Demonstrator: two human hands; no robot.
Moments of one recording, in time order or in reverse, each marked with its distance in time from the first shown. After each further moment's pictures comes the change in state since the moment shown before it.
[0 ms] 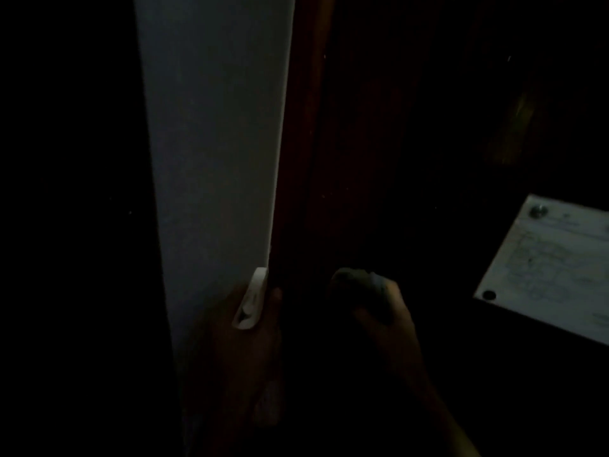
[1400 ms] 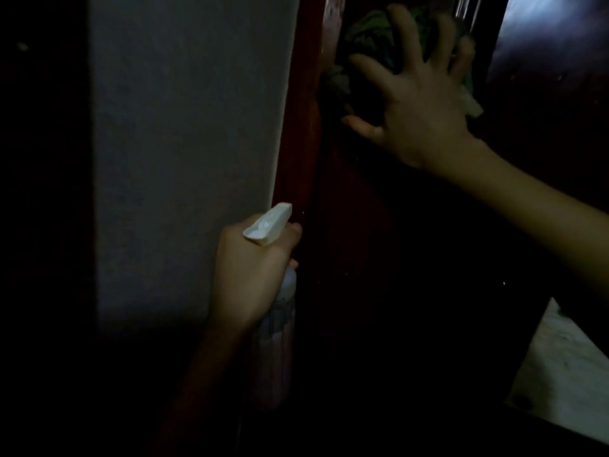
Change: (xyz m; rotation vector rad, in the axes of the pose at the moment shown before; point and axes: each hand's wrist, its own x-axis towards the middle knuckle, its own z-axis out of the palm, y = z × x) left_hand 0.144 0.117 0.075 -0.168 -0.224 0.256; right_hand 0.209 -0.277 -0.027 -1.477 0.711 -1.113
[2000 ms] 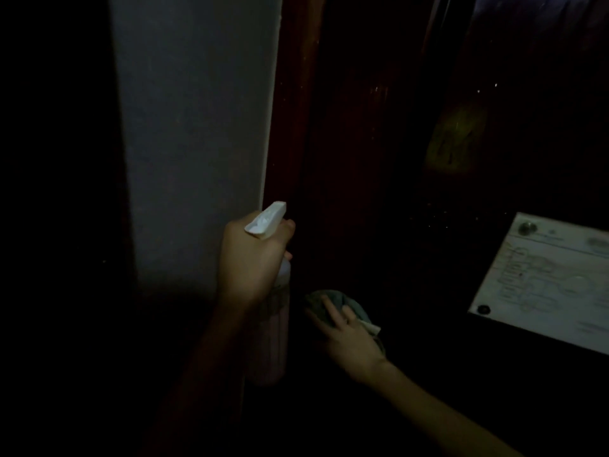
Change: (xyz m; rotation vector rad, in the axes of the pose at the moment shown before) left_hand -0.057 -0.039 -0.026 0.085 -0.050 -0.142; right_hand -0.362 -0.147 0.075 0.257 -0.463 -0.525
